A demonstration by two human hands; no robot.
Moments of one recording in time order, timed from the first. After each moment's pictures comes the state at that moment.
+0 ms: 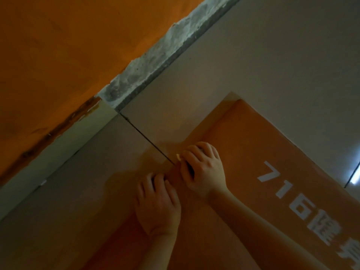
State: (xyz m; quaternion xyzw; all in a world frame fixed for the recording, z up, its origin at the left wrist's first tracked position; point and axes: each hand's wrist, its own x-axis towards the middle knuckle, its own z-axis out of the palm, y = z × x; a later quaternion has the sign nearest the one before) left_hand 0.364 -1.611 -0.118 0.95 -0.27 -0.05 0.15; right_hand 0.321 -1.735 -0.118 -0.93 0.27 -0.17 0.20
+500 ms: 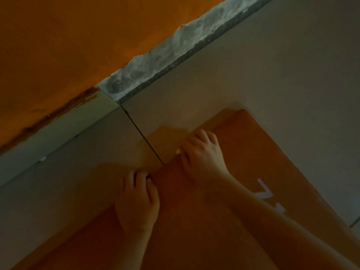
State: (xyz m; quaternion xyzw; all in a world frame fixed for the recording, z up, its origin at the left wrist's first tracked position) left_hand 0.365 -1.613 -0.118 0.97 -0.22 -0.03 0.12; right_hand 0.331 -1.791 -0.116 -0.97 0.17 -0.09 0.16
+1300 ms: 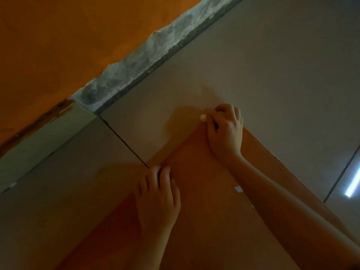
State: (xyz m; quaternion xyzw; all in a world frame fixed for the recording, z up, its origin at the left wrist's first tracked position) left_hand 0.340 -1.651 -0.125 0.92 -0.37 -0.01 0.16; right_hand 0.311 -1.865 -0.127 -0.87 0.40 -0.22 0.16
